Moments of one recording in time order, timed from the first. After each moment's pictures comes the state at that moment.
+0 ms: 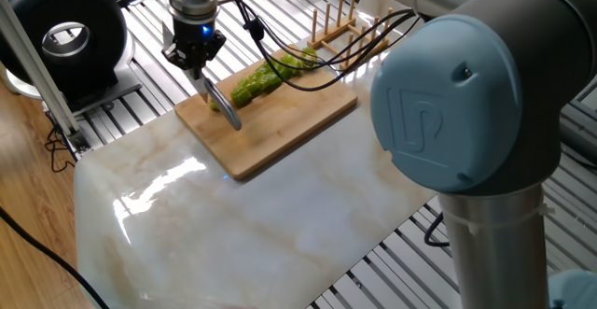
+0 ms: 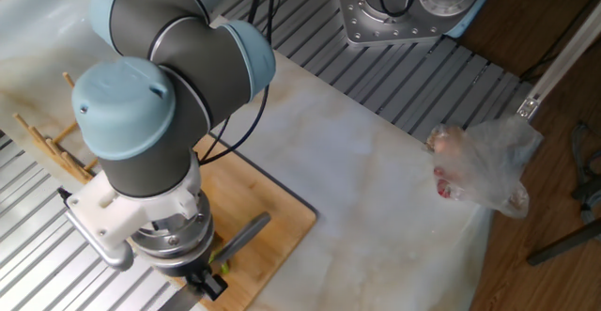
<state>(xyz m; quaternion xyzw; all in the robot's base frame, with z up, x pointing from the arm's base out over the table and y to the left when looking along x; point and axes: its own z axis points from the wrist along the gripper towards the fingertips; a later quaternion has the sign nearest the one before) 0.751 0.133 0.072 0.03 1.00 0.05 0.07</state>
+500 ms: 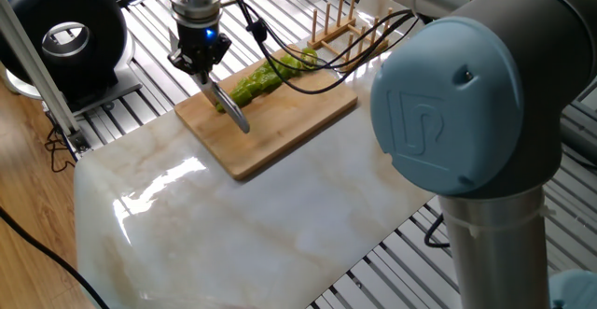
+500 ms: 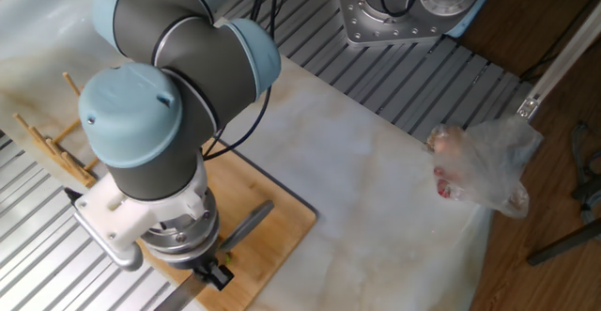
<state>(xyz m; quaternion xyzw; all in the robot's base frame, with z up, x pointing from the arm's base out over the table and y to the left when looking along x) 0.736 0.128 0.069 0.02 1.00 0.03 0.05</state>
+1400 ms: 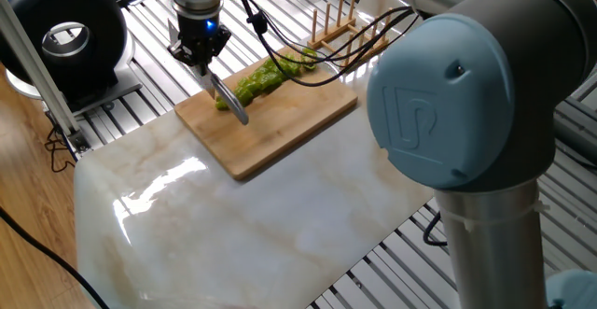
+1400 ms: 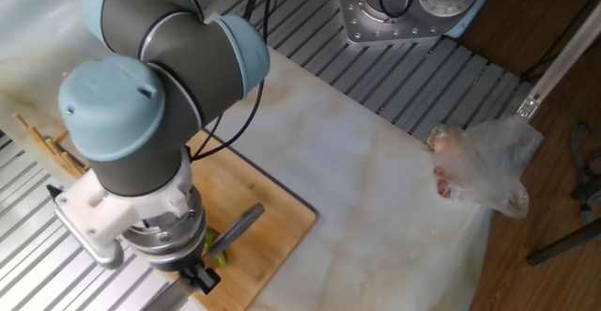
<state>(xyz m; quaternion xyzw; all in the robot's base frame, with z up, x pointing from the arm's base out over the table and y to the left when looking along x) 0.755 0.122 0.082 0.03 1.00 0.04 0.06</state>
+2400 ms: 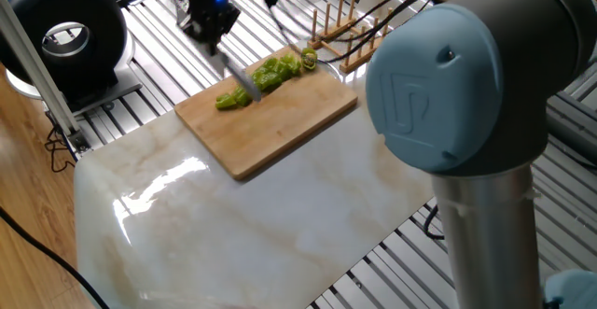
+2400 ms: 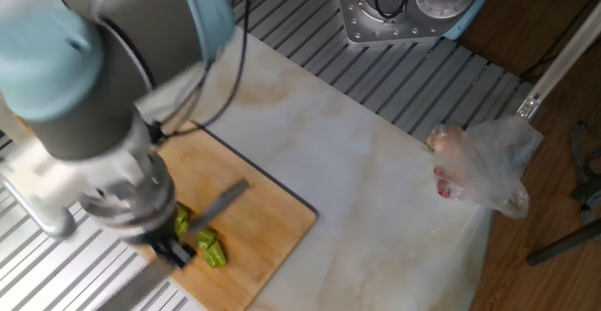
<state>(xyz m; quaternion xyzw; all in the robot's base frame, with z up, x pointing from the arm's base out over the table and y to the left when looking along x) 0.746 0.081 0.127 0.02 1.00 0.04 0.03</state>
